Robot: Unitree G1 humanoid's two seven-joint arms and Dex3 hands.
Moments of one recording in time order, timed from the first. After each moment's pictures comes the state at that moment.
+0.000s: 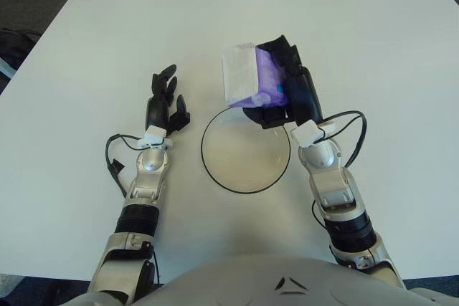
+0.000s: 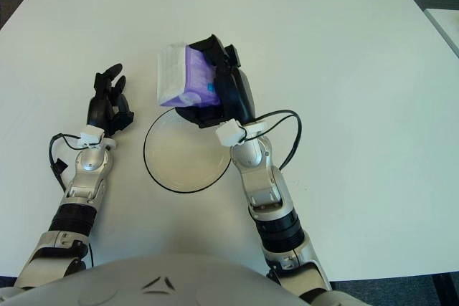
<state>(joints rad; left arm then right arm) -0.14 0.11 0.04 0.32 0.10 -0.46 0.15 -0.14 -0.01 0.34 -0.37 -0.45 -0.09 -0.07</state>
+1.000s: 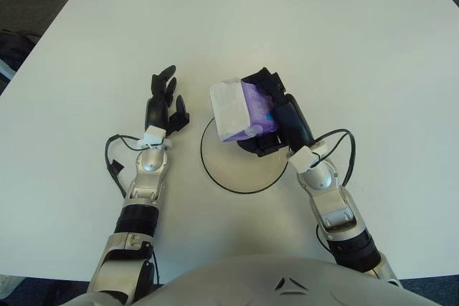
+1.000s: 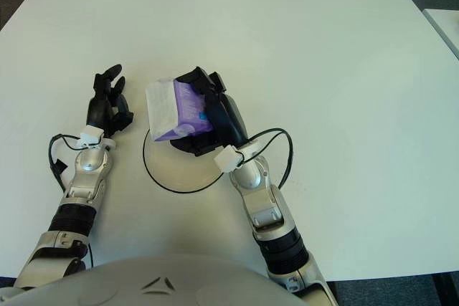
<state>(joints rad) -0.14 0.12 0.04 0.32 0.10 -0.45 0.15 -0.05 -0.03 0.38 -0.34 -0.42 -0.20 -0.03</state>
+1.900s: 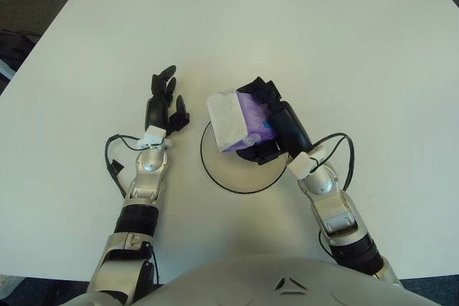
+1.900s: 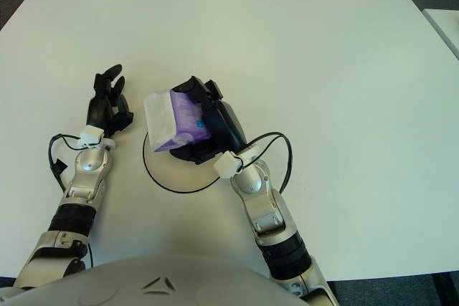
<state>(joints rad) -0.14 0.12 0.04 0.32 0.10 -0.45 0.15 -0.02 -0.06 0.38 -0.33 -0.41 -0.21 0.01</state>
